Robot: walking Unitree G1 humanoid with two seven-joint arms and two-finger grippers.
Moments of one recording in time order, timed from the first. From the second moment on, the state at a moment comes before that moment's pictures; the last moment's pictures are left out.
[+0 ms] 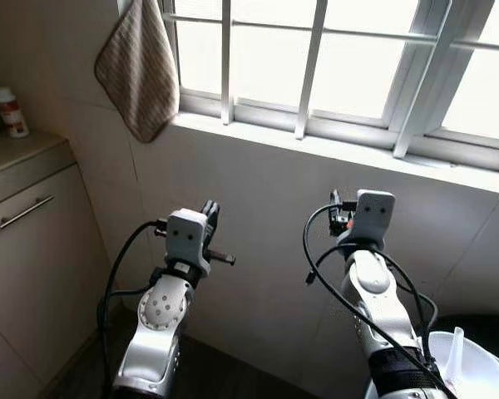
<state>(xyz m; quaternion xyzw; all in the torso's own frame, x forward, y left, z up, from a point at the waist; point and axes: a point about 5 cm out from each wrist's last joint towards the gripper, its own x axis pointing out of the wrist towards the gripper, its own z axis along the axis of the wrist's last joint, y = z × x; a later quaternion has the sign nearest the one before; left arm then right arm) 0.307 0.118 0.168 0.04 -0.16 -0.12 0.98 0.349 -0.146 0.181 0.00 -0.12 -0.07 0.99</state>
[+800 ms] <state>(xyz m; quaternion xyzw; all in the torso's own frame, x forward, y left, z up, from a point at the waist) 0.308 0.122 0.165 0.04 -0.15 -0.12 0.98 0.351 -0.156 0.172 0.01 -0.08 -0.10 0.99</state>
